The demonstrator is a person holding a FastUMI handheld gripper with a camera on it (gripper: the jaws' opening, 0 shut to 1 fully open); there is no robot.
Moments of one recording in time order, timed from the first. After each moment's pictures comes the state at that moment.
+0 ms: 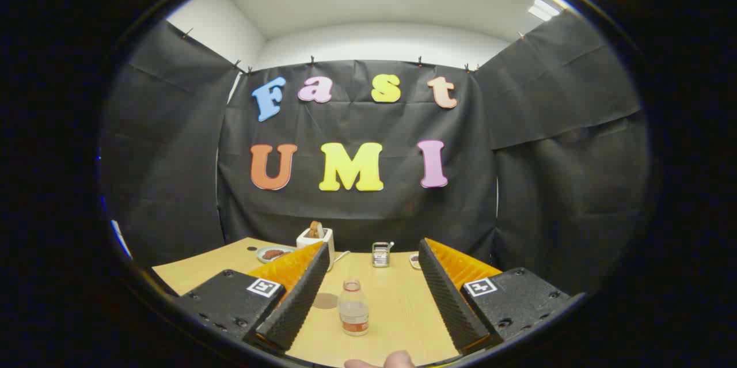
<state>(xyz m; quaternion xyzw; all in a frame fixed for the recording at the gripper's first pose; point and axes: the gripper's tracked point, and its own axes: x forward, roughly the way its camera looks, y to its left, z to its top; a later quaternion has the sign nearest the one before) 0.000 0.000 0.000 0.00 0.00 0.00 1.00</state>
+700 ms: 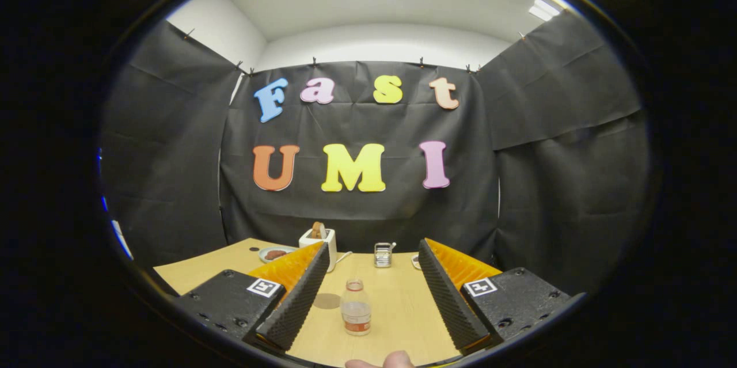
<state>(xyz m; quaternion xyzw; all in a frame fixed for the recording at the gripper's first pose) -0.003 0.001 -0.001 0.00 0.00 0.00 1.00</state>
